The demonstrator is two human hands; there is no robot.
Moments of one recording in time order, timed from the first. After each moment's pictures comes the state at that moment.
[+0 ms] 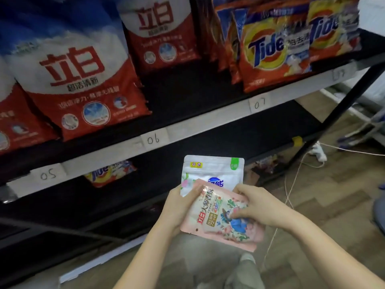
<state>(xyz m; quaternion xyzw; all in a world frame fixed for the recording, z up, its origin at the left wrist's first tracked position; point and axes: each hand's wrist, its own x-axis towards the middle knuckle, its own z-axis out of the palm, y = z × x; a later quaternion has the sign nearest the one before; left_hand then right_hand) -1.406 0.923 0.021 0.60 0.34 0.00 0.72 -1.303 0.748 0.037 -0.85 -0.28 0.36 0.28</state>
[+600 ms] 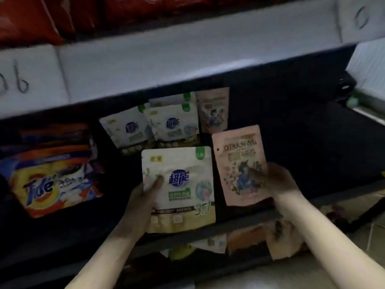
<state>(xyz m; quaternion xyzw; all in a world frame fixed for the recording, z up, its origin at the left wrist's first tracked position) -1.269 1.045 -0.205 0.59 0.35 0.25 0.69 -1.086 0.840 -0.209 -0.73 -0.11 0.23 0.64</state>
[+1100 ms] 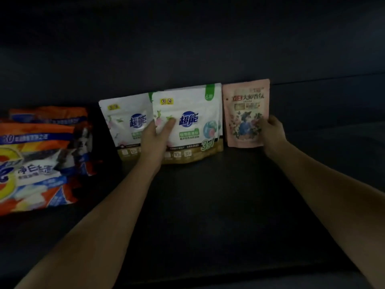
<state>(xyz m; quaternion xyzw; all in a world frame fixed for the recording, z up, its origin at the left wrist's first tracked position) -1.130 1.171 -0.251 0.66 0.19 0.50 0.53 -0.932 1.020 -0.254 -0.63 -0.17 0.07 0.75</state>
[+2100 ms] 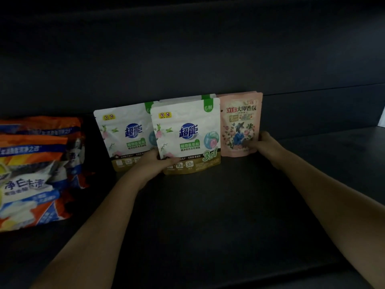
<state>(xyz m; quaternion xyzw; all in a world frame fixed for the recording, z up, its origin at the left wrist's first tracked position) -1.148 1.198 -0.261 0.82 0.26 0.22 0.45 -0.895 1.009 -0.274 -0.74 -0.25 0.15 0.60</state>
